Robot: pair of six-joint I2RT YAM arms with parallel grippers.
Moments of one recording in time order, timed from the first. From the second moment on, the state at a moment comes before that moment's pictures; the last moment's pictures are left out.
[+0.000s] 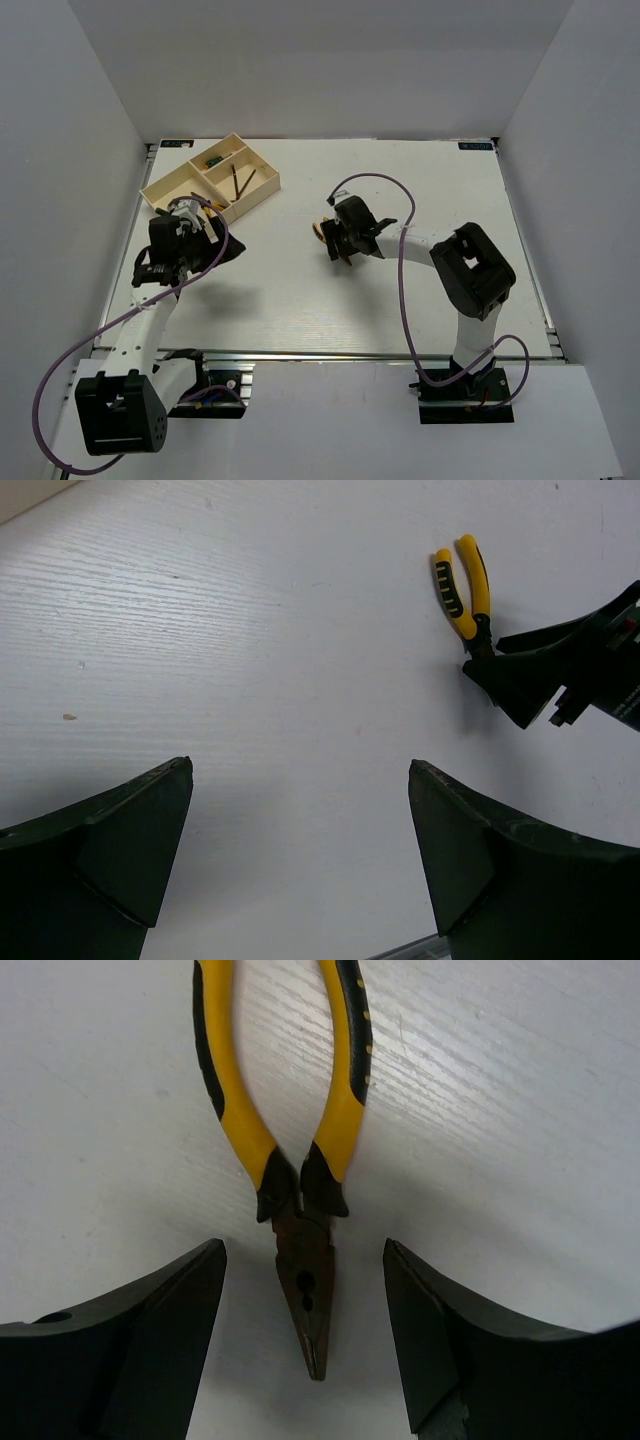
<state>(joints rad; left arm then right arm) 0.04 0.98 0.66 -0.34 0.38 -0.39 0.70 1.88 1.12 -0.11 0.06 0.20</state>
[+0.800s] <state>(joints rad) 0.04 1.01 0.66 -0.33 0.42 -0.40 0.72 1.90 1.15 -0.14 0.14 0.20</state>
